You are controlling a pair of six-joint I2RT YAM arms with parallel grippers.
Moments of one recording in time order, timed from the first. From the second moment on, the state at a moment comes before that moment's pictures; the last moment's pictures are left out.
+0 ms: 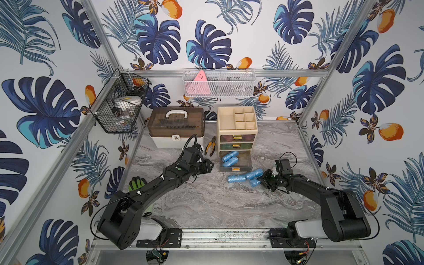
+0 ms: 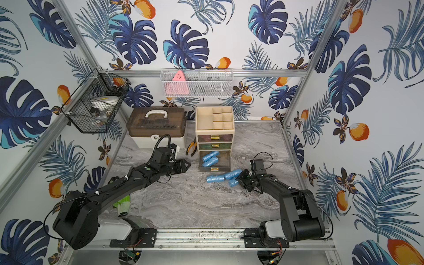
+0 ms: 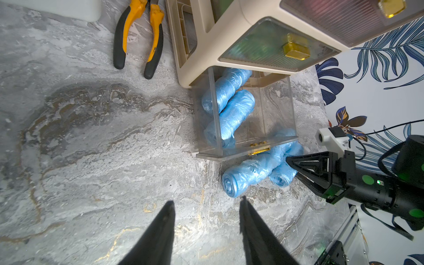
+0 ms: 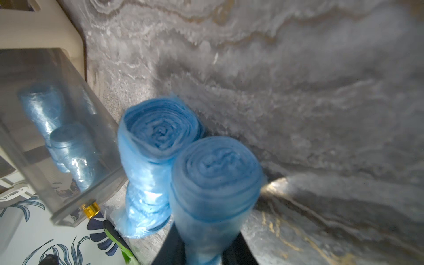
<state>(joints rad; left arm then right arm) -0.45 1.36 0.81 -0.17 0.21 -0.63 0.14 1.39 0.55 -0.20 -0.36 1.02</state>
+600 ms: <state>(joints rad) -0.45 1.37 0.80 -0.15 0.22 -0.65 0.22 1.30 0.76 -0.28 -0.43 1.03</state>
